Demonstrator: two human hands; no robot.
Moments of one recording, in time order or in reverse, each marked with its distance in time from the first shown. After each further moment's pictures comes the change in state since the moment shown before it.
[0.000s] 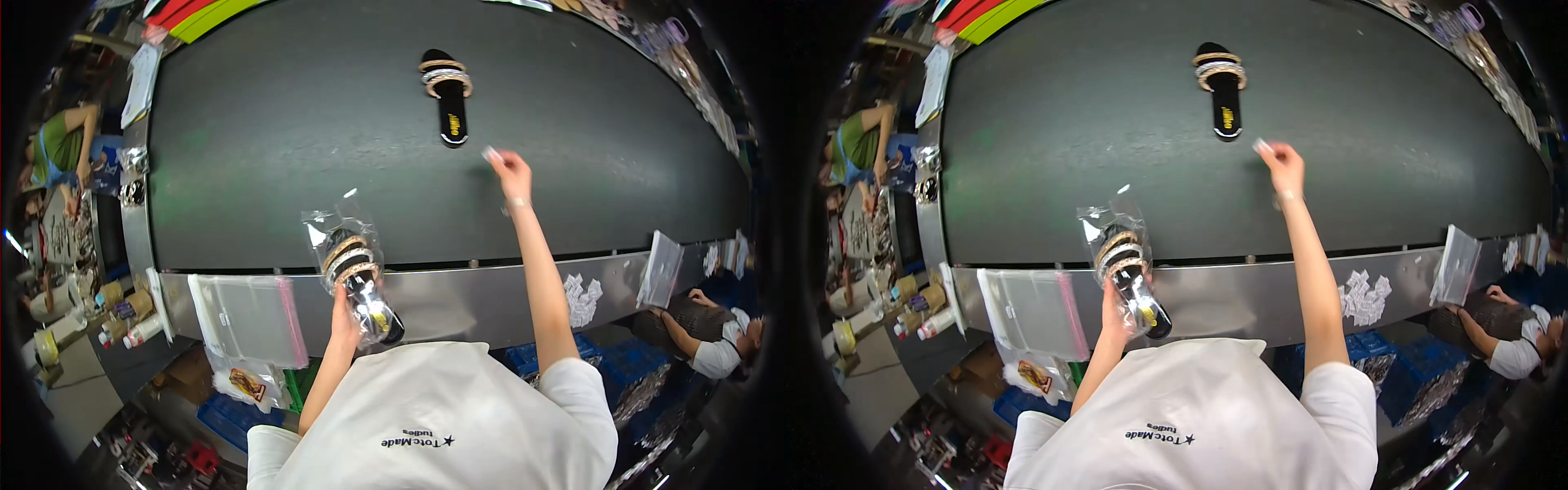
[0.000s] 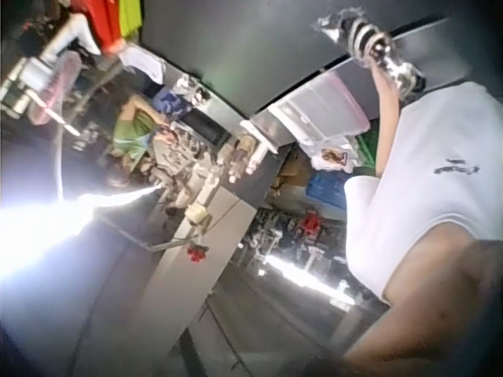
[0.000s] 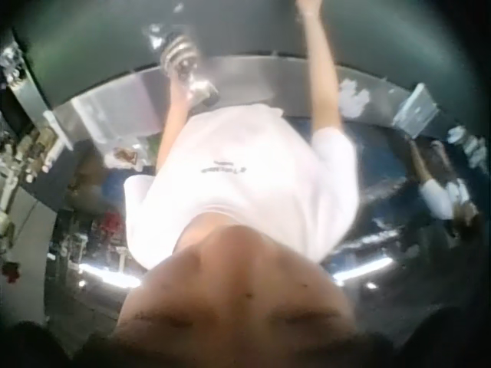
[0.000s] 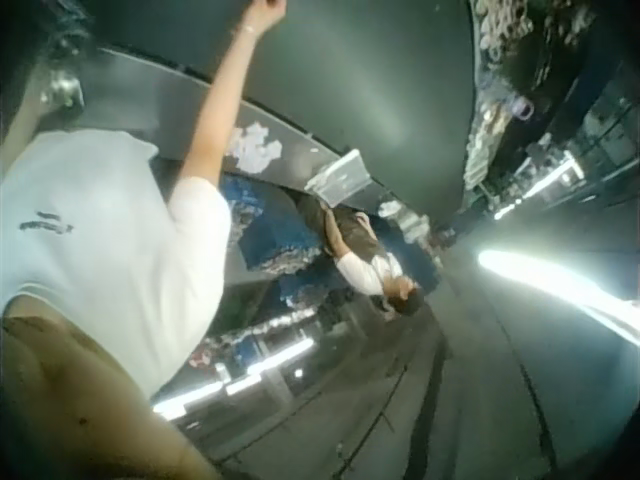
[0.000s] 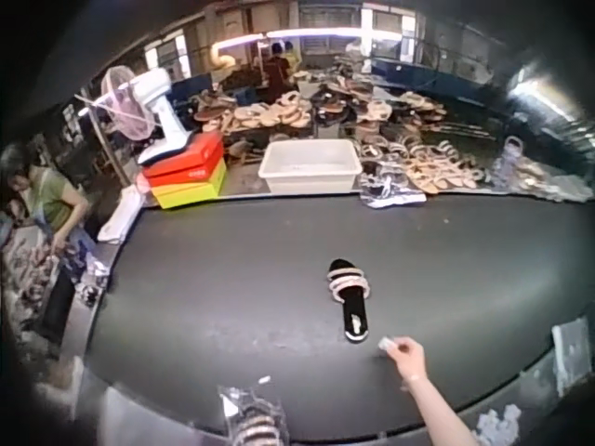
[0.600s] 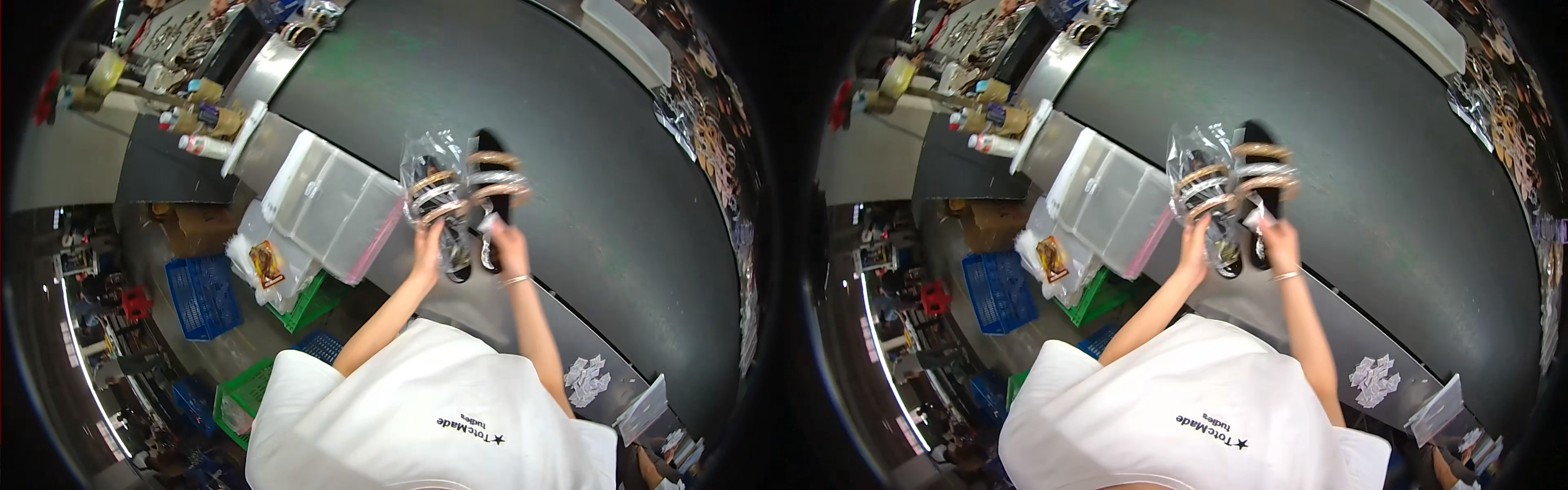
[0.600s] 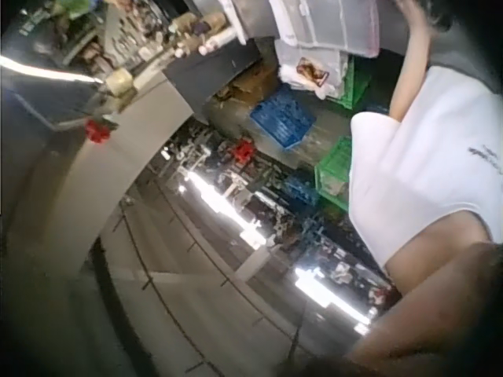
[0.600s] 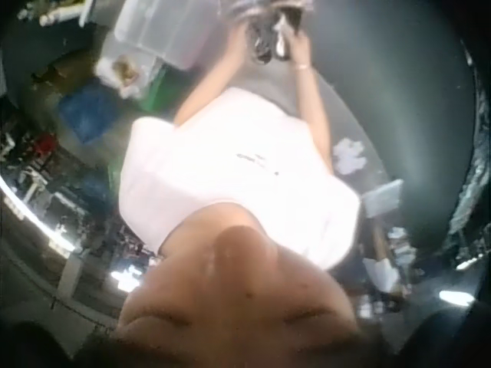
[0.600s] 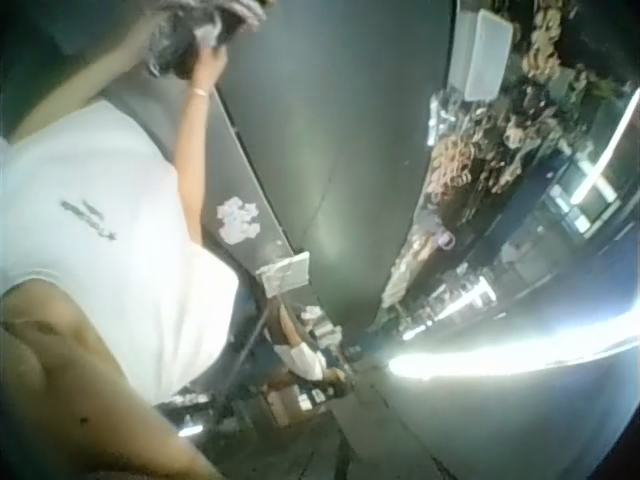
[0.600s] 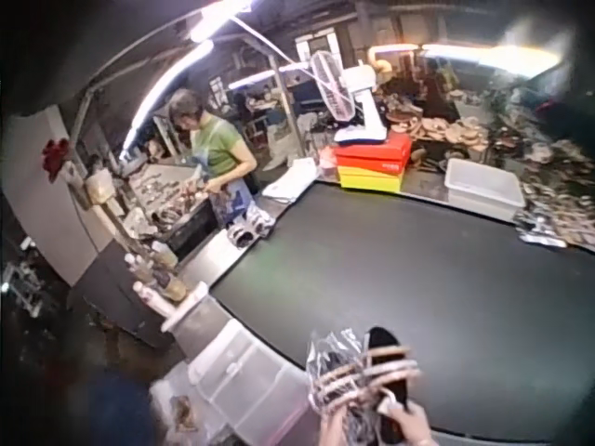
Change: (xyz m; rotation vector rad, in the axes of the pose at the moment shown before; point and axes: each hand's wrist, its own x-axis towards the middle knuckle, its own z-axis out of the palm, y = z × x) left_hand -0.036 0.028 -0.014 0.153 0.288 0.809; right_hand -0.229 -0.043 0.152 -0.035 -0.787 0.257
